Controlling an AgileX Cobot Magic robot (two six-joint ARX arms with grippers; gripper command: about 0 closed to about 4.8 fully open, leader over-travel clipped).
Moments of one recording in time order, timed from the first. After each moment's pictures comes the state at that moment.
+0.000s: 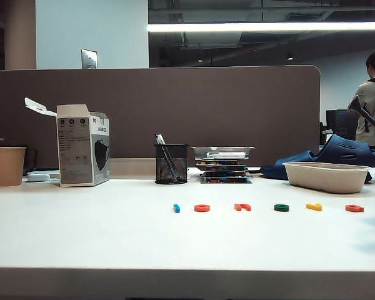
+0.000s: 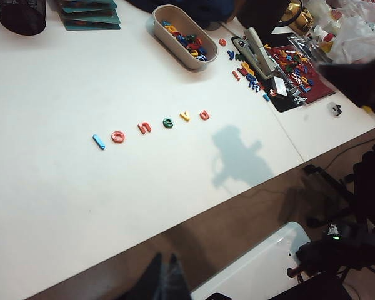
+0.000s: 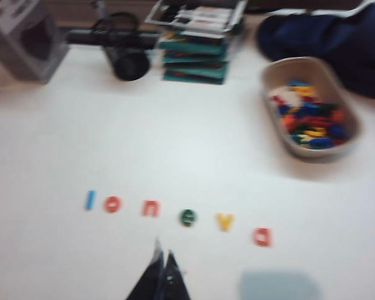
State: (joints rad) left arm -0.42 0.89 1.64 -1.29 0.38 -0.27; right arm 0.29 0.93 1.20 -0.79 -0.06 0.15
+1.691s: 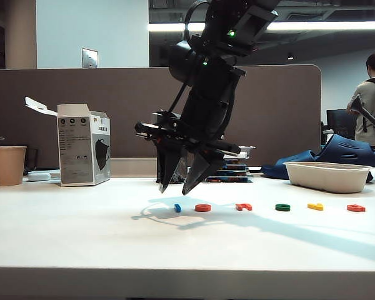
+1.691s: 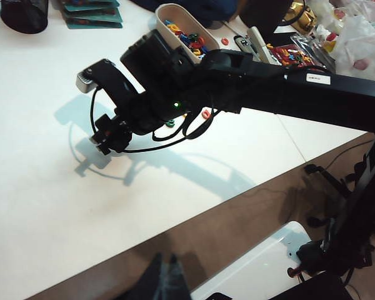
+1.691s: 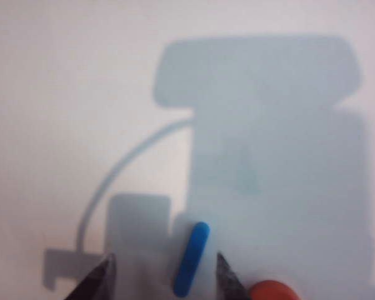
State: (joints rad) left arm -0.42 0.89 1.64 -1.30 0.38 -0.27; right arm 0.64 2.10 1.64 -0.62 -0.12 0.19
